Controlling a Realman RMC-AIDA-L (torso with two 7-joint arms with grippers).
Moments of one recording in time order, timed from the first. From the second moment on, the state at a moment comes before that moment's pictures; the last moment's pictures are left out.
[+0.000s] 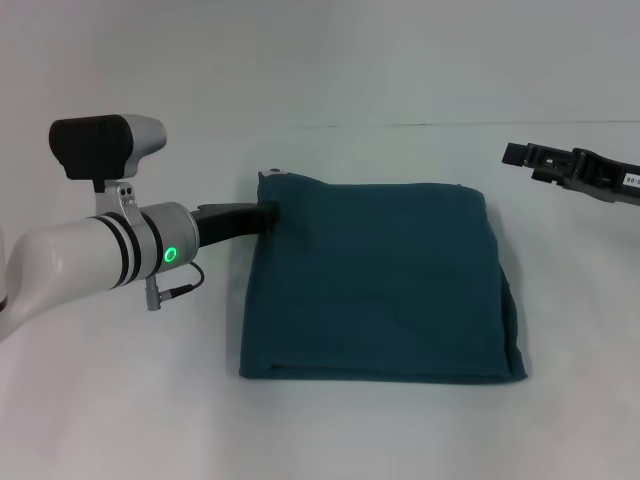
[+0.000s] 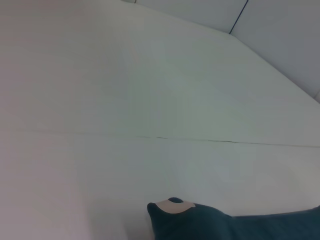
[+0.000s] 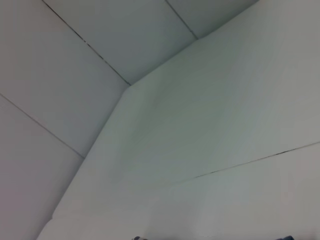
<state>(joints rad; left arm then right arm) -0.76 -2.17 0.95 0.41 1.79 0.64 -1.79 0.60 1.97 -0.74 -0.53 -1.82 -1.15 2.06</state>
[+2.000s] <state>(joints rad) -0.71 -2.16 0.95 0.46 1.80 0.63 -1.80 0.60 1.97 -0.75 -0.53 -1.82 -1.12 2.06</state>
